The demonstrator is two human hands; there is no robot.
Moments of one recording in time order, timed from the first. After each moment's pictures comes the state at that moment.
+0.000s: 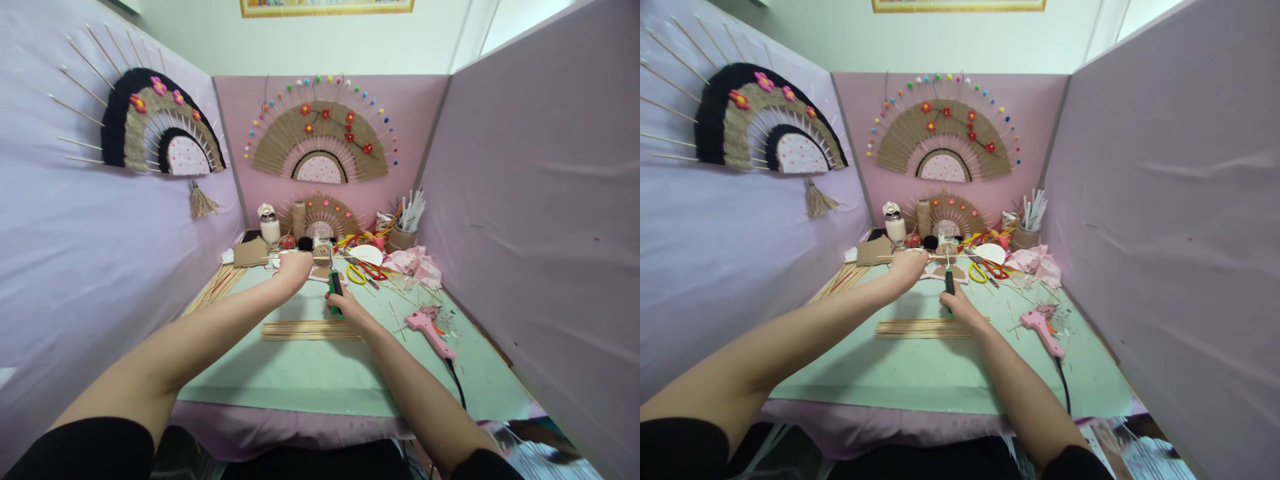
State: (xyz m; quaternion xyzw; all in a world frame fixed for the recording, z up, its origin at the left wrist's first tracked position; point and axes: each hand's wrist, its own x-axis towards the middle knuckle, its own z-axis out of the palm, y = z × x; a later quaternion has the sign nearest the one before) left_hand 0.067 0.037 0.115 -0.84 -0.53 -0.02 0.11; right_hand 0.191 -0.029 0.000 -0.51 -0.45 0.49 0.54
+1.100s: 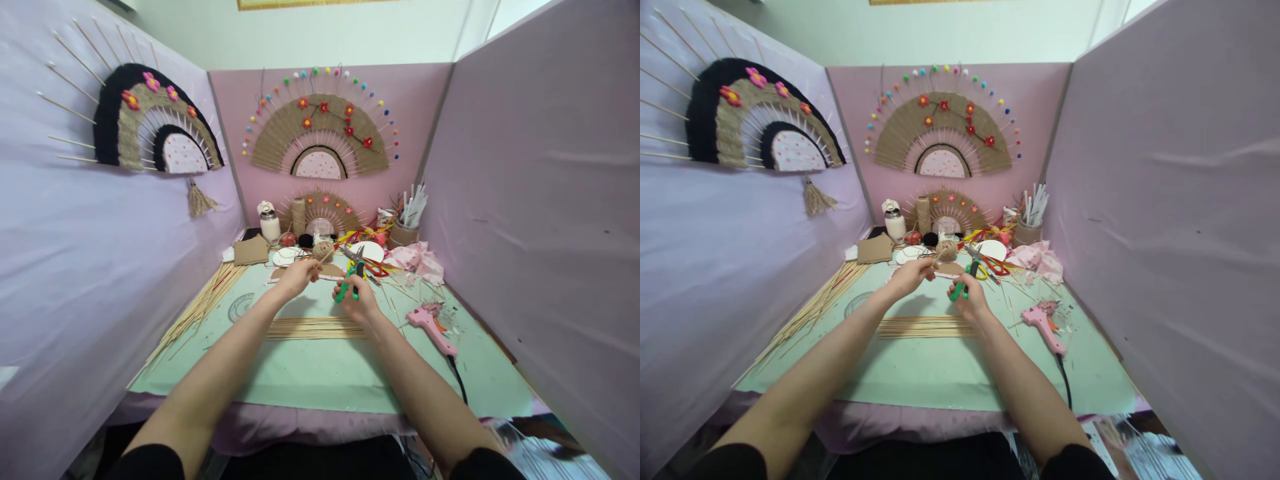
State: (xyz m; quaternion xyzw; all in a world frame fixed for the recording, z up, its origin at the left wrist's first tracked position) left_hand 0.044 0.048 0.066 -0.88 -0.38 -0.21 -0.20; right_hand 0.197 -0.032 0.028 -0.34 -0.17 0.63 0.68
